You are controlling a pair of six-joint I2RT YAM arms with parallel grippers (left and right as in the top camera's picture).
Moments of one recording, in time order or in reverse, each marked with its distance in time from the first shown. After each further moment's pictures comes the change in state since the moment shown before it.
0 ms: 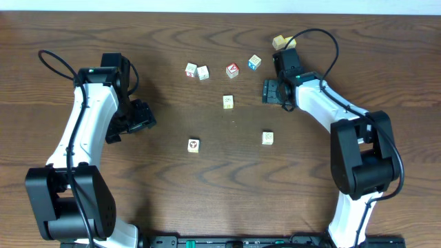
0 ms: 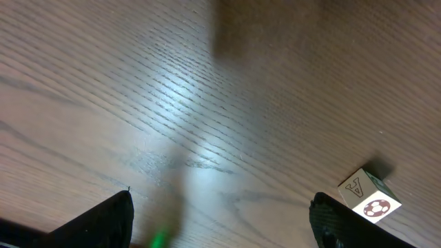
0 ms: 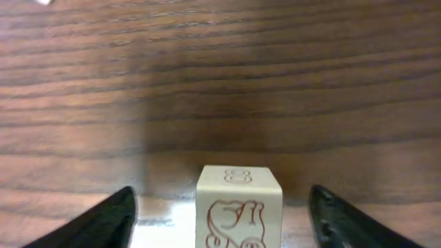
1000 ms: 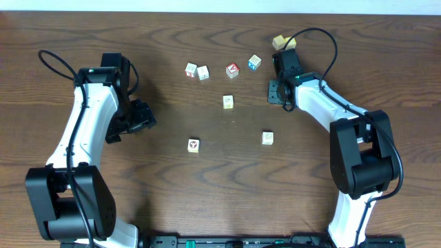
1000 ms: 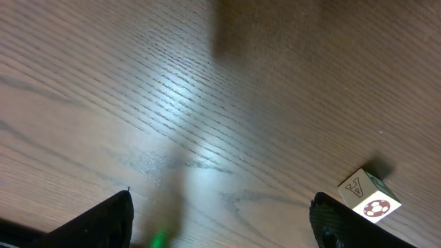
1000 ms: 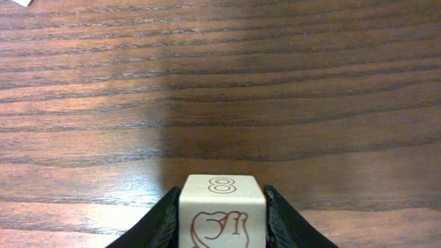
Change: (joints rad) left arm 0.000 0.000 0.000 0.000 0.000 0.000; right arm 0.000 0.004 0.000 0.005 0.043 -0.034
